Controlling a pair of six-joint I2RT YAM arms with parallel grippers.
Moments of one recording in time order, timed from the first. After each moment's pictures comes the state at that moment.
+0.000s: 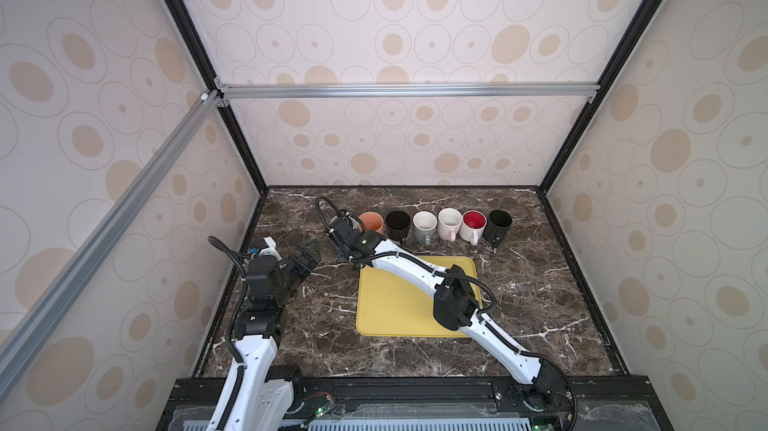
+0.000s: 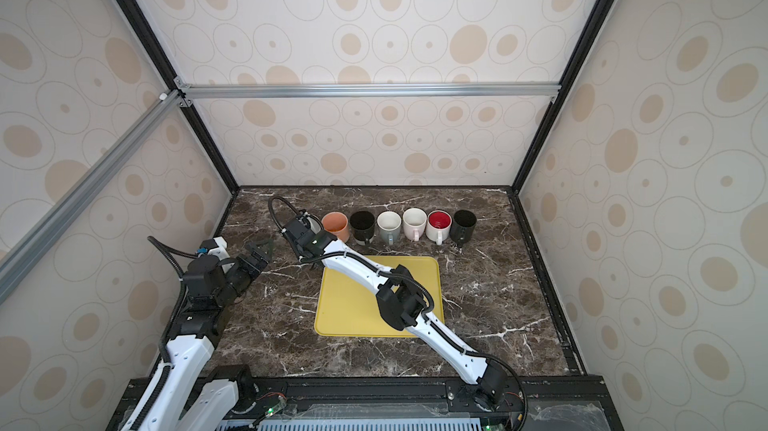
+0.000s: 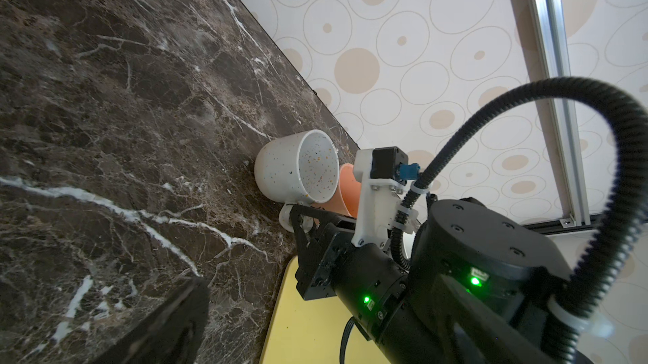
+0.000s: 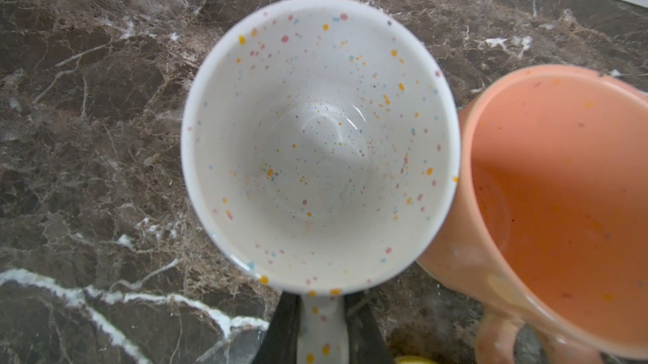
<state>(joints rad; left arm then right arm) 0.06 0.75 0.51 -0.12 0.23 -0.86 0.97 2.70 2.62 -0.79 0.39 0.45</state>
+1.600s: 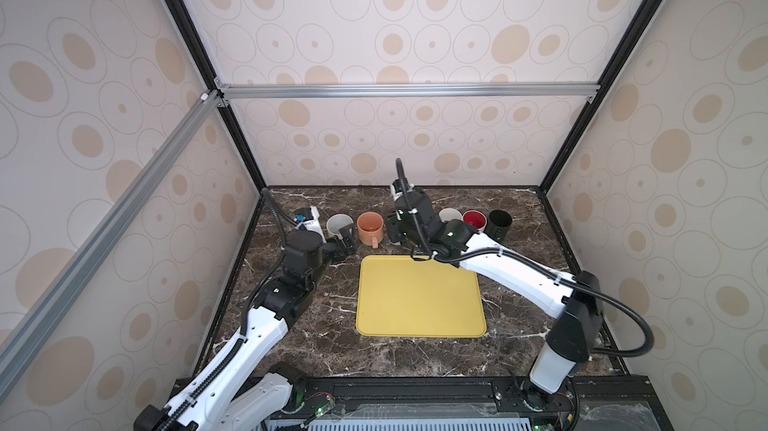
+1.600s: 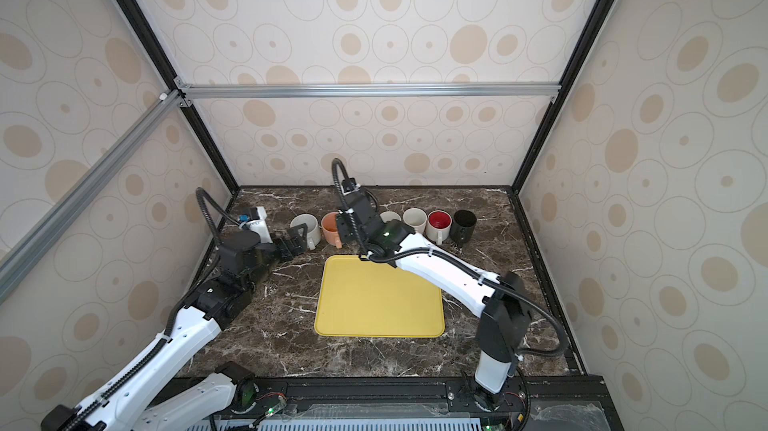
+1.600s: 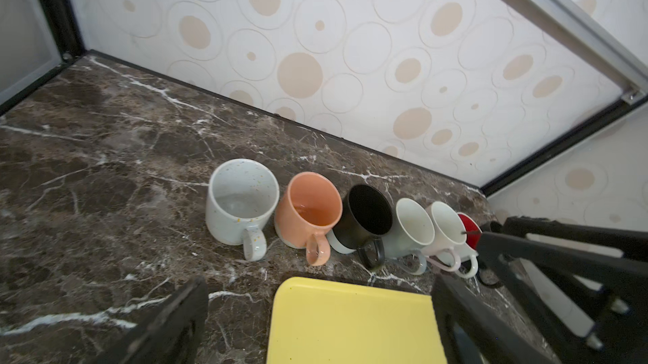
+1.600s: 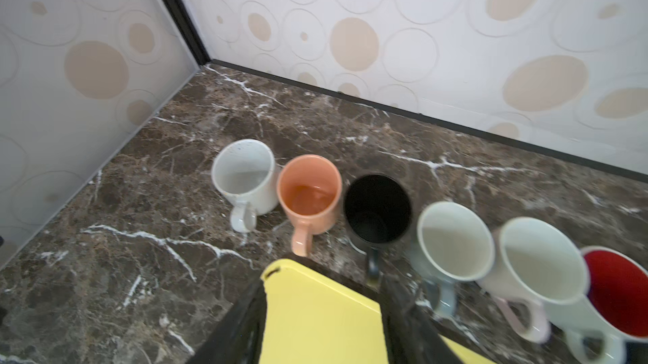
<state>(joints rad) -0.50 0.97 0.80 -0.16 -0.26 -0.51 0.84 1.64 1.52 -0.44 0.38 0.29</state>
